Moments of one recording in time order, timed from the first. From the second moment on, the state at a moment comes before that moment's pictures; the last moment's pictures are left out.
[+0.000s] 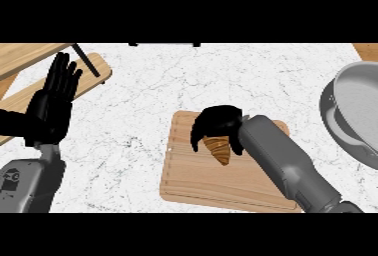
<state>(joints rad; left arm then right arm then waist) -0.30 0.28 0.03 -1.50 0.21 0.16 0.03 -0.85 -0.12 0.56 -0.62 0.96 0.16 -0.96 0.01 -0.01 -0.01</state>
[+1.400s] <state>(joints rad) -0.25 0.26 0.05 -1.55 0.19 0.17 0.04 -0.85 -0.23 0.01 -0.71 0.95 -0.15 -0.06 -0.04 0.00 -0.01</state>
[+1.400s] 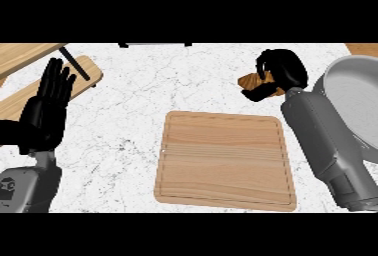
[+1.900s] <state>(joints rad) -0.27 0.26 0.04 -1.55 0.19 0.15 0.04 -1.04 -0.33 -0.07 -0.67 1.27 -0.45 0.75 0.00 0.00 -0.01</state>
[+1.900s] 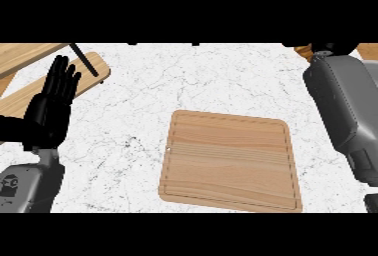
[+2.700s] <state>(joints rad) -0.28 0.25 0.05 -1.54 0.17 0.18 0.06 -0.90 -0.39 -0.11 -0.89 1.51 -0.30 1.09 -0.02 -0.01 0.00</state>
